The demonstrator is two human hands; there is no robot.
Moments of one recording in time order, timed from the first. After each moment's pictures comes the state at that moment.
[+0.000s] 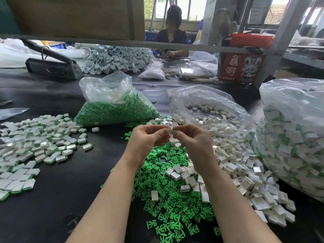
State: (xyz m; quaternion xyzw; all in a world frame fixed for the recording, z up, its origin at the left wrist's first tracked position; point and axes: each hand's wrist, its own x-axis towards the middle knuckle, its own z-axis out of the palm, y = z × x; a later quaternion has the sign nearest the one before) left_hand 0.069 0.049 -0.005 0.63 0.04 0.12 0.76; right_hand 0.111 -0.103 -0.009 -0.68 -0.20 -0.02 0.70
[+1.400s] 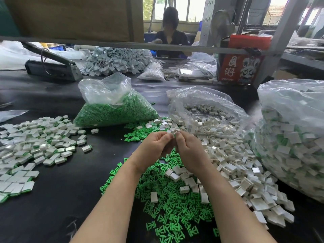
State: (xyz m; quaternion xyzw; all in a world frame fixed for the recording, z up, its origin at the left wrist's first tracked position) left_hand 0.069 0.034 -0.009 0.74 -0.03 0.03 0.67; right_hand 0.109 -0.099 -0.016 -0.84 -0.27 -0.06 0.47
